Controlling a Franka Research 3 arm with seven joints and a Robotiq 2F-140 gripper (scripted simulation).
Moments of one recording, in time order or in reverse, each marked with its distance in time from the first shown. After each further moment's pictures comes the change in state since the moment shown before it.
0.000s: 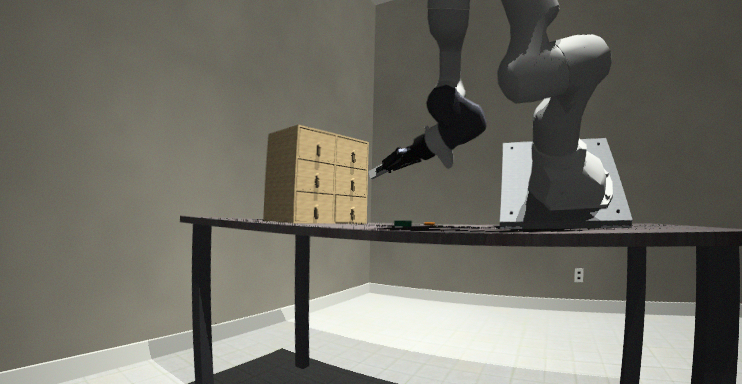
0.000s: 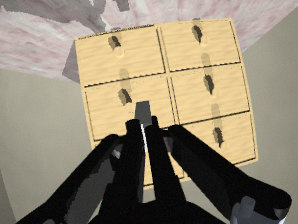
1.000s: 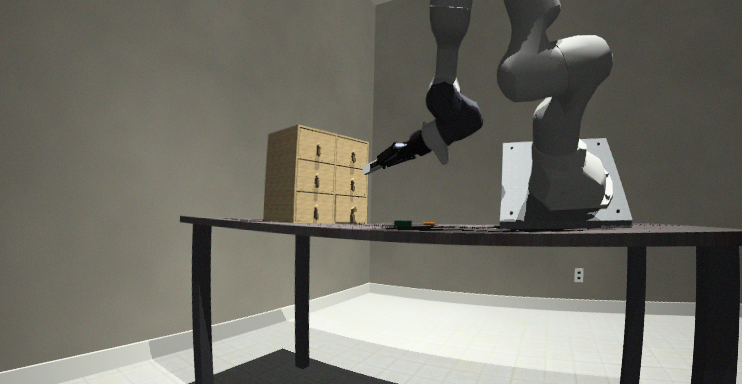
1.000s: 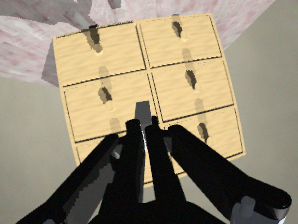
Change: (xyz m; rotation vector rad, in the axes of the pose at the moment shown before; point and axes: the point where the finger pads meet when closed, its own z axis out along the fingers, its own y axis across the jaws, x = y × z) arm -0.014 0.019 0.006 -0.093 0.015 0.015
